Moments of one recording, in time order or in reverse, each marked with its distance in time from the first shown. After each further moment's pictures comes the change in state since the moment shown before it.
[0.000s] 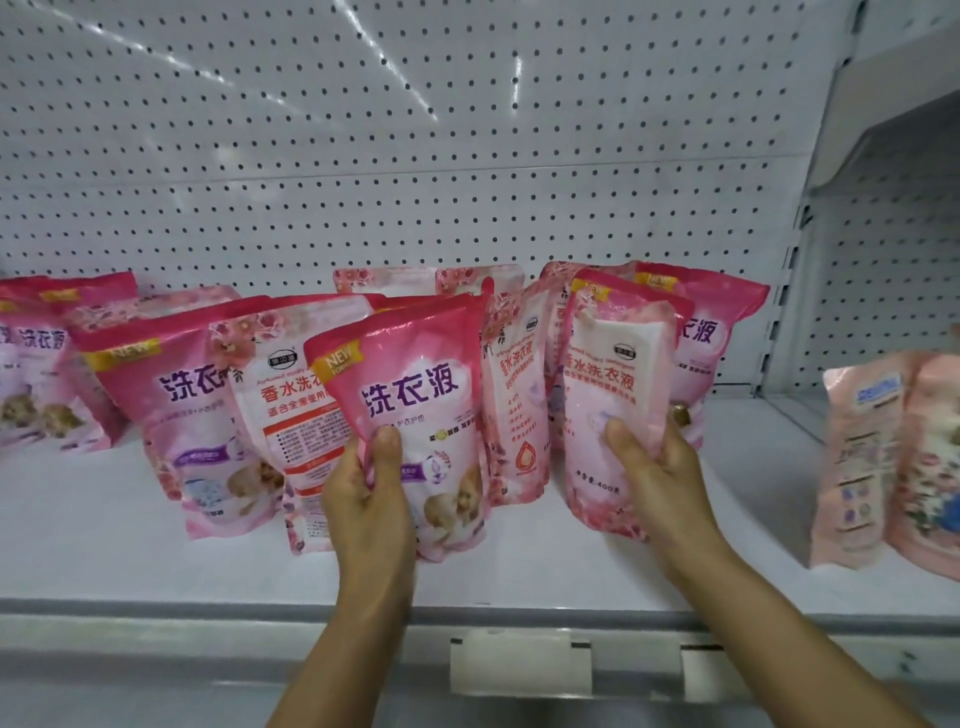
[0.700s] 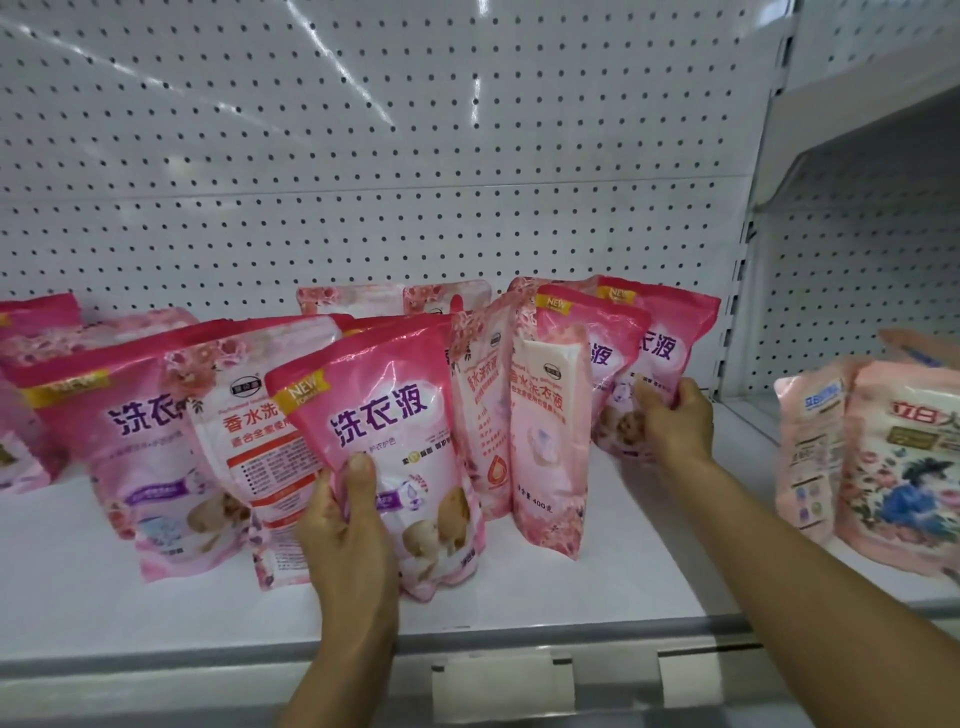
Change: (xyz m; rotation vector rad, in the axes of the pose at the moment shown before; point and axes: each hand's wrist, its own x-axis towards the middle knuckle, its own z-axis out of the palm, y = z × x) left_hand -0.002 -0.005 0.002 -0.001 0.031 -0.051; right_hand 0.095 0.010 -0.042 -0.311 0.448 0.125
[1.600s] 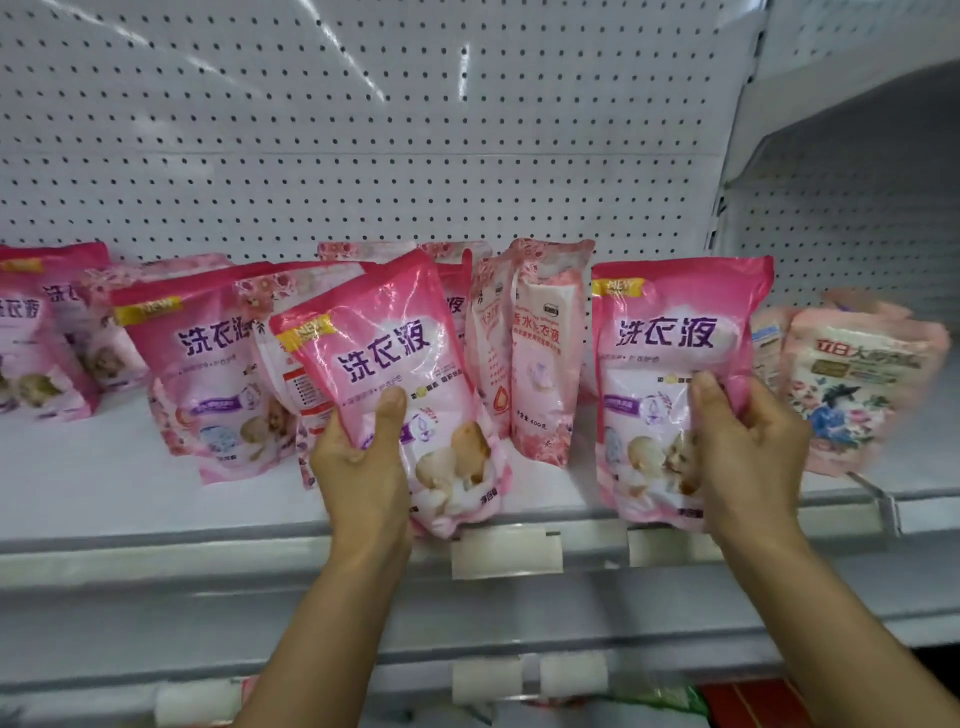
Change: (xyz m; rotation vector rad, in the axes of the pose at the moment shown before) left_hand -0.038 0.039 -0.026 -0.084 -0.021 -0.029; right_hand -0.168 -0.037 -0.095 0.240 0.033 -0.324
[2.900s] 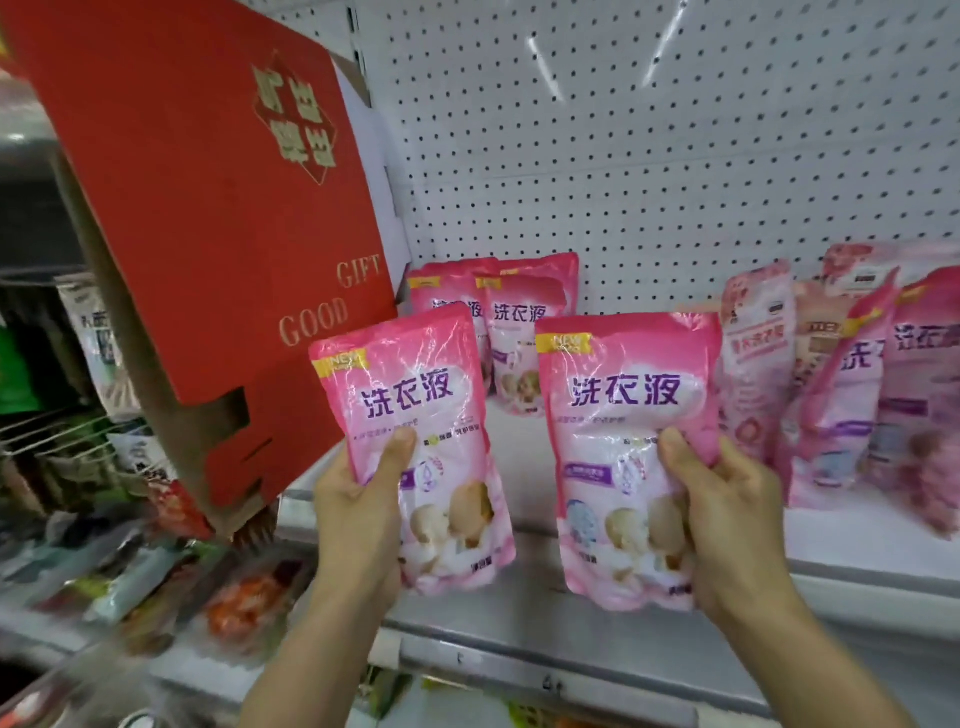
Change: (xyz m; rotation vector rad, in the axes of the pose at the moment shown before) left_hand 0.215 0.171 -0.453 0.140 0.089 0.085; right_hand -0.304 -0.074 0.435 0.303 -0.382 0.355
